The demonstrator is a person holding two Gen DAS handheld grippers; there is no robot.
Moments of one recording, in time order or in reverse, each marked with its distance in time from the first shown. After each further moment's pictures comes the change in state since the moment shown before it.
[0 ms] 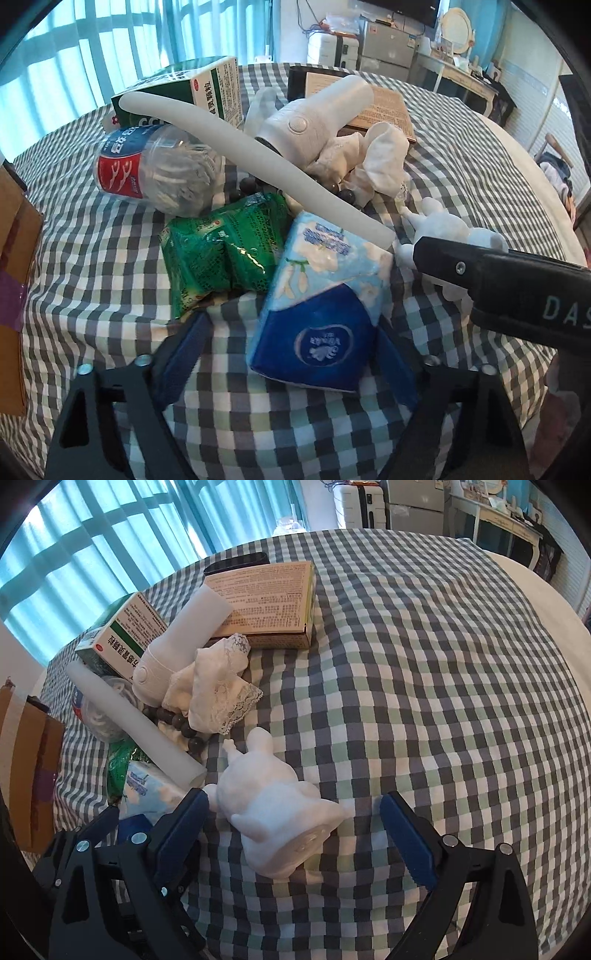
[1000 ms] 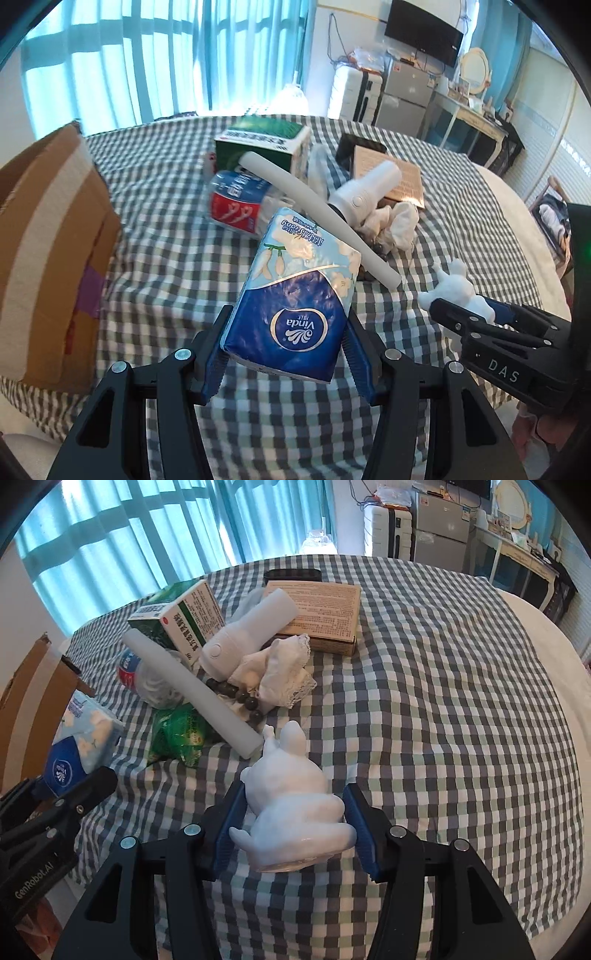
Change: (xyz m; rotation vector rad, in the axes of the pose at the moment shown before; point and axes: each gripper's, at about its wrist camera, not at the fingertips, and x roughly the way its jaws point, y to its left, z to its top) left arm -0.106 0.071 -0.009 -0.113 -0.093 0.007; right arm -0.047 0.031 -0.028 -0.122 -0.057 -0.003
